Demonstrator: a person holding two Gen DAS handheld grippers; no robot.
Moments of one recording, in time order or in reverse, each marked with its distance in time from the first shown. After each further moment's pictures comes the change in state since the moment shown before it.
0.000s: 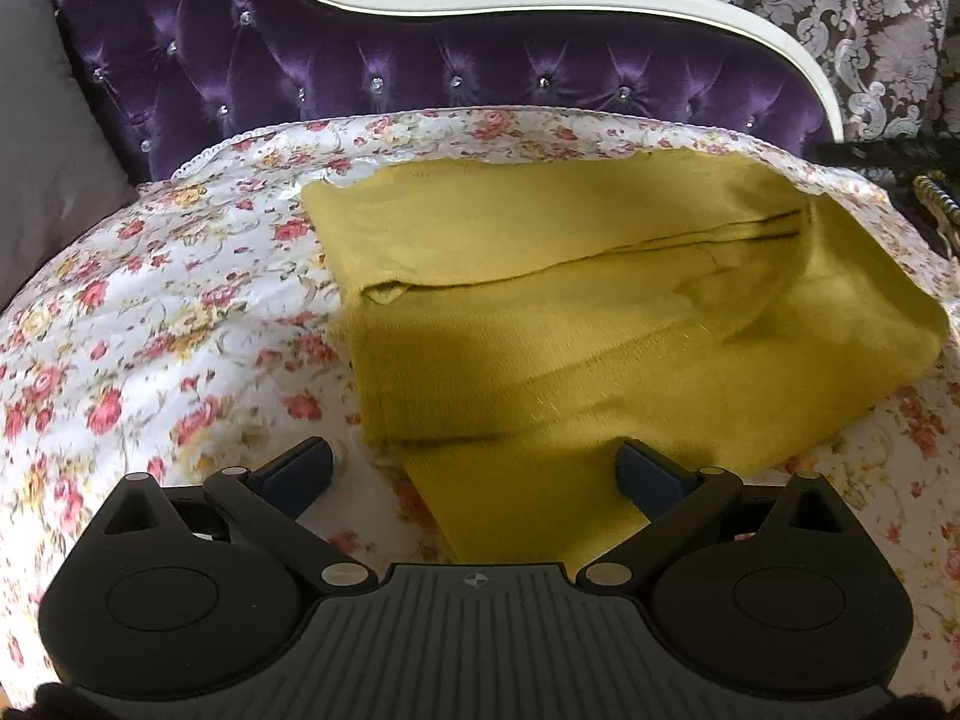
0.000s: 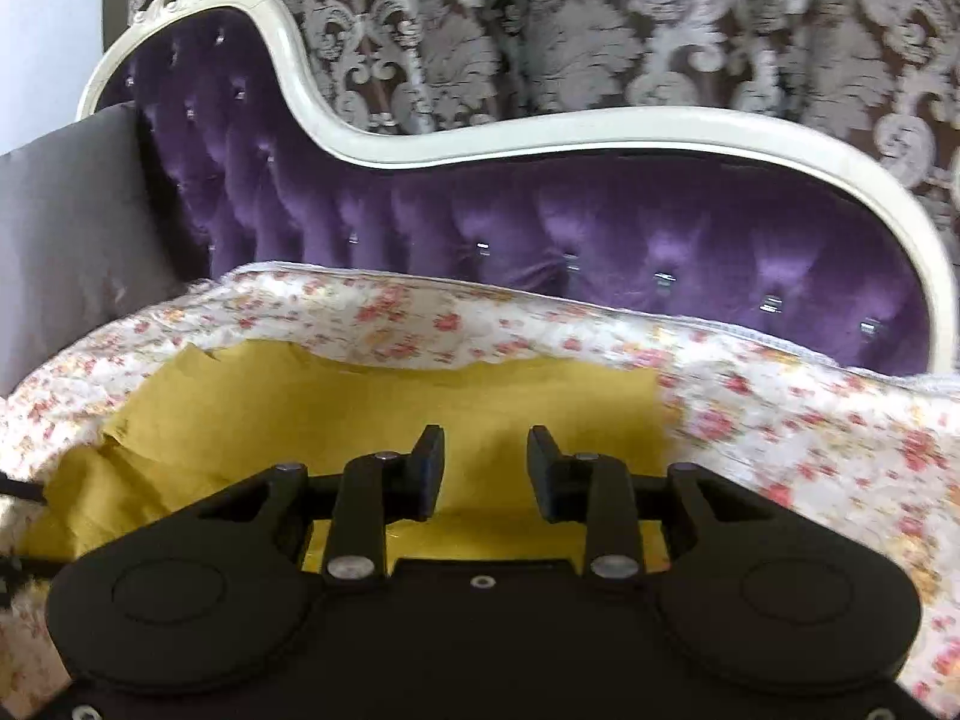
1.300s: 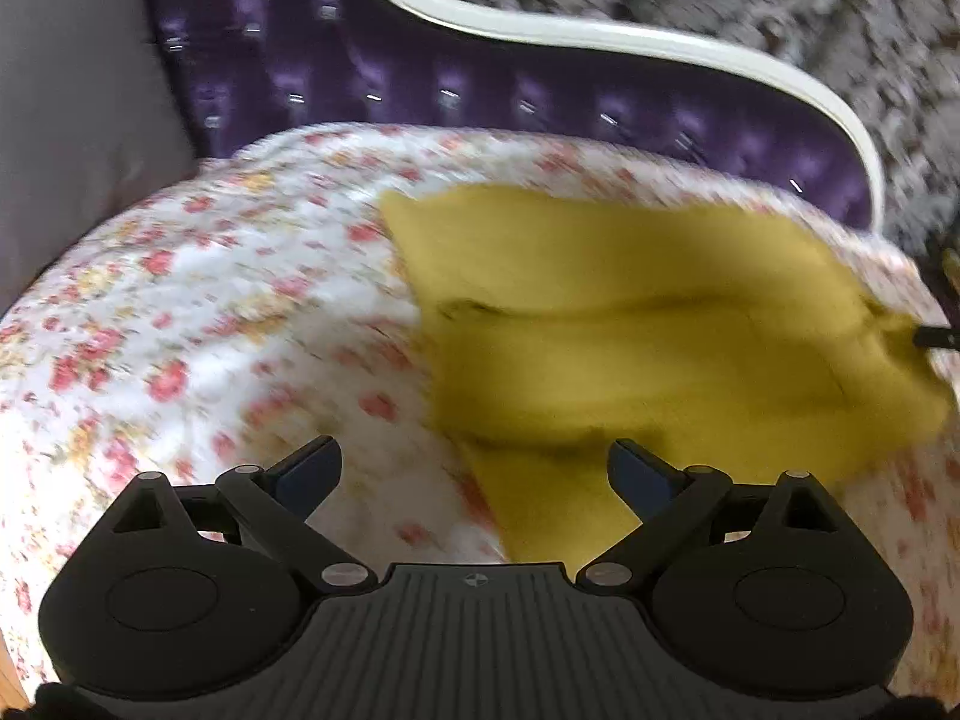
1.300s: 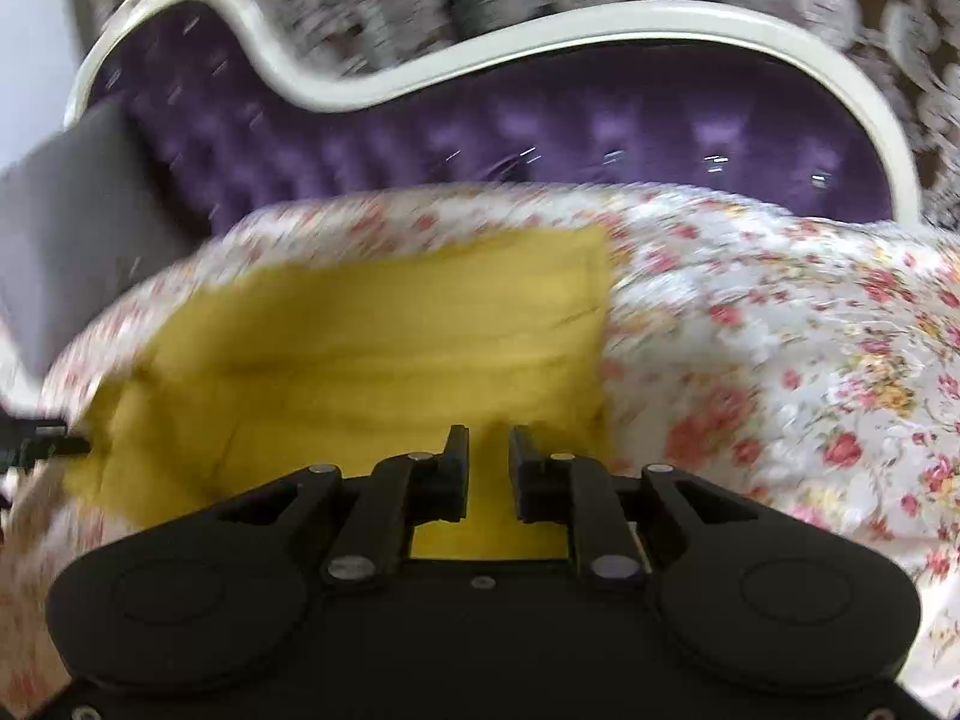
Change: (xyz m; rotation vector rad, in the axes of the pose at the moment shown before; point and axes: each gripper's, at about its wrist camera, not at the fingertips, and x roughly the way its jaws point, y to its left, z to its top) left arm -0.026 0.014 0.000 -0.121 -0.023 0.027; right arm -0.039 -0.017 -0.050 0.097 0.149 0.068
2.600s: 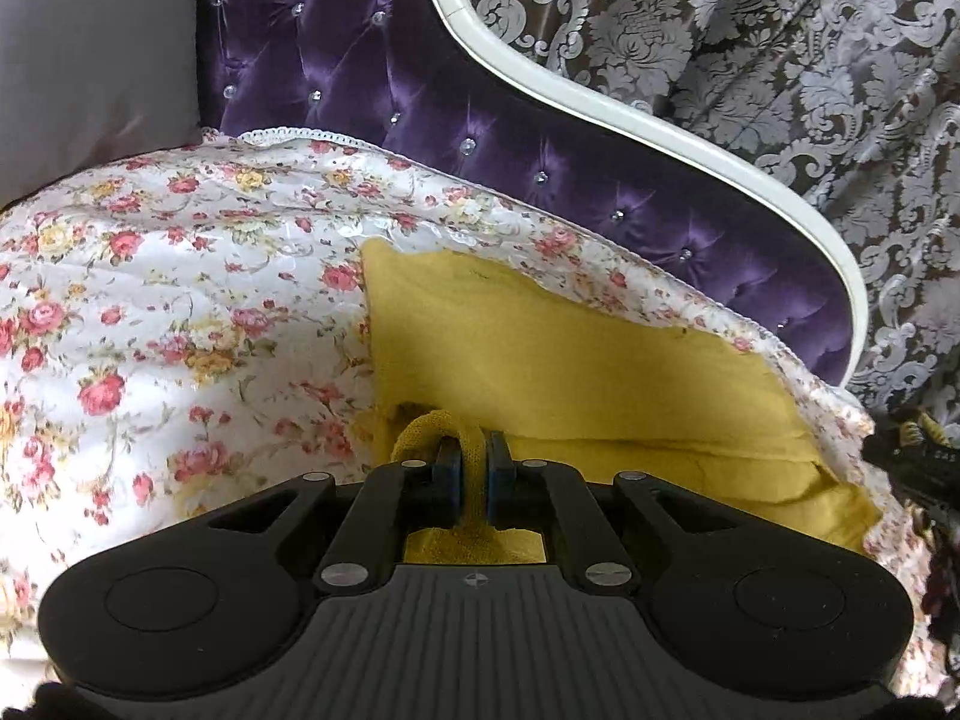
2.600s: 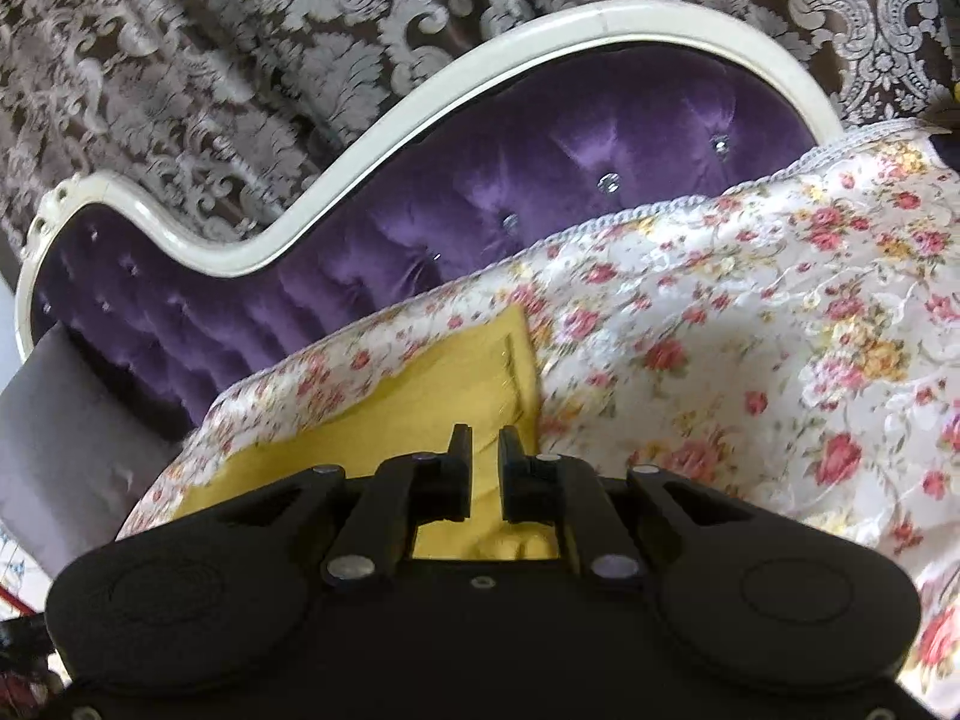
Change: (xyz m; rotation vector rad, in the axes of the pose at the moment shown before) left arm 0.017 0.024 0.041 -0.294 -0.079 -0.111; right arm 0.011 -0.067 0.032 0.443 -0.166 -0.007
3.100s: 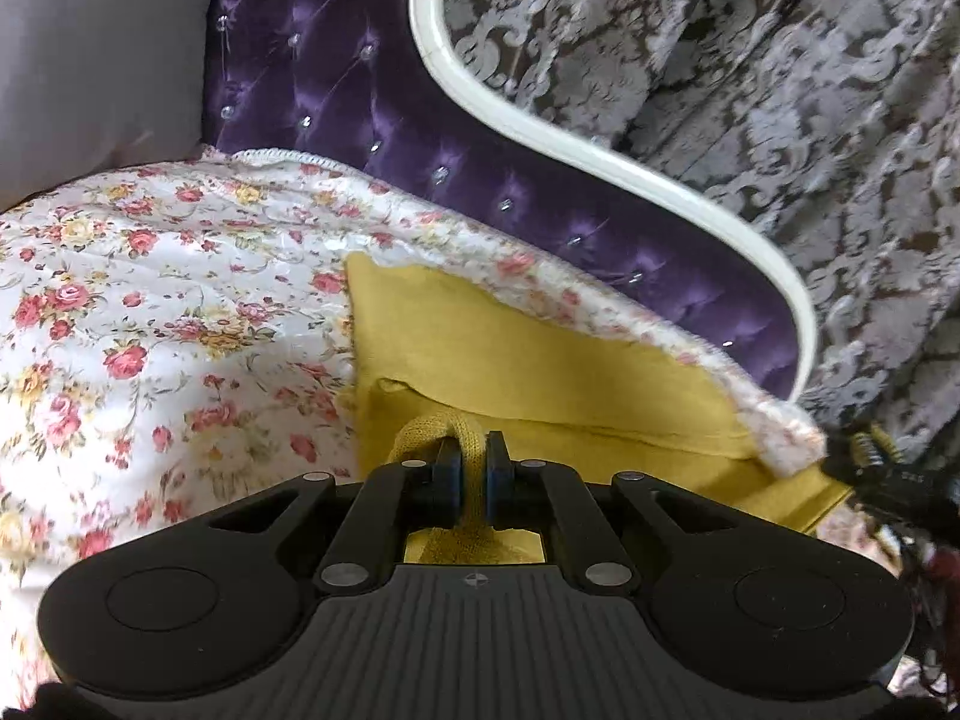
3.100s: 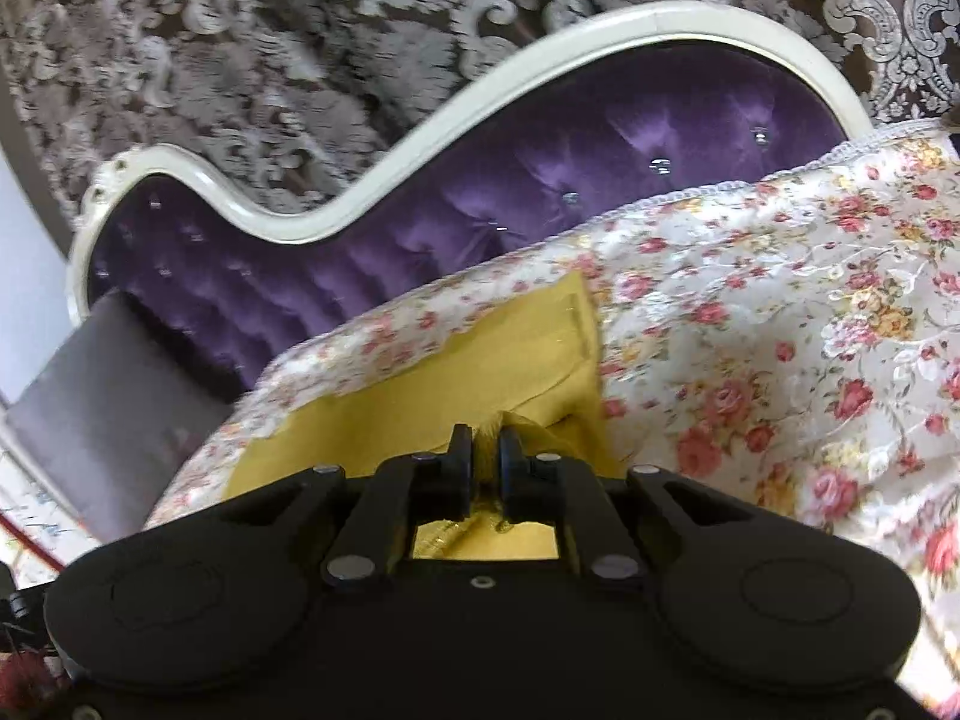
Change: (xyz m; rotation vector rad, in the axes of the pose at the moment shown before) left arm -0.041 0.000 -0.023 -0.020 -0.065 -0.072; right arm -0.032 0.022 -0.022 -0.045 0.040 0.076
